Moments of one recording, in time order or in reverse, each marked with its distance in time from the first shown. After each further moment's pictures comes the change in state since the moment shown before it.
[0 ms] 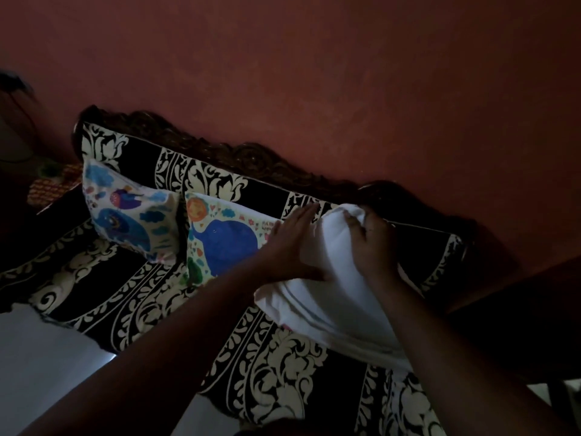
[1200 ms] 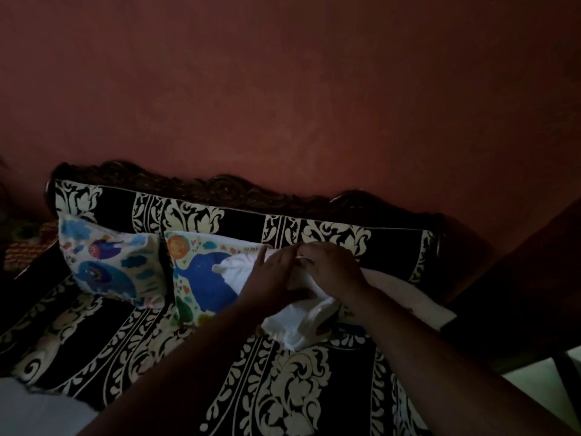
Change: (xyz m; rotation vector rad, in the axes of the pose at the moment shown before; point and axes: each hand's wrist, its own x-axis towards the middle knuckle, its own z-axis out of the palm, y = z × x) left_hand 0.003 0.006 0.036 0.353 0.093 0.142; right_hand -0.012 0.009 -0.003 -0.262 -0.342 -0.289
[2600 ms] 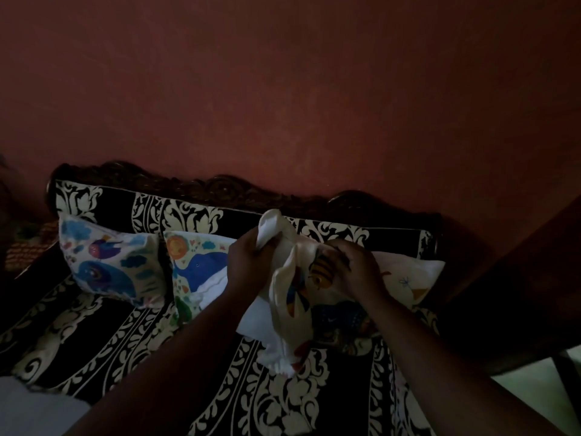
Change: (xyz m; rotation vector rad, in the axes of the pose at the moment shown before) left_hand 0.006 0.022 -0.042 -0.551 0.535 -0.465; right_hand -0.032 0.056 0.005 0.307 0.176 0.233
